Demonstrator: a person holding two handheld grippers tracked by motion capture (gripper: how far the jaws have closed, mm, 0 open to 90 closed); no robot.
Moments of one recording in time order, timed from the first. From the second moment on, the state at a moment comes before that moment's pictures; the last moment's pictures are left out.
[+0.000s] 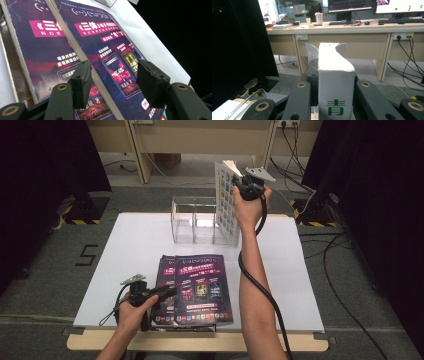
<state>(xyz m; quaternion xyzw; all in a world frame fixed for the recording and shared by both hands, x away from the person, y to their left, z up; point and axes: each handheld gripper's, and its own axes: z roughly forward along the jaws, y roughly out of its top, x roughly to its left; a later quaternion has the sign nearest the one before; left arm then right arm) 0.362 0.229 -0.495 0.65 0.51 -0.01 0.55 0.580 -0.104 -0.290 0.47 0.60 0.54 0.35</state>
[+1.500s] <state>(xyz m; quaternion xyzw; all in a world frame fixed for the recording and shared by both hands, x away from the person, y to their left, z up) 0.362 0.222 -0.496 0.66 0.51 -0.01 0.55 0.532 -0.103 -0.331 0.48 0.60 0.52 0.38</state>
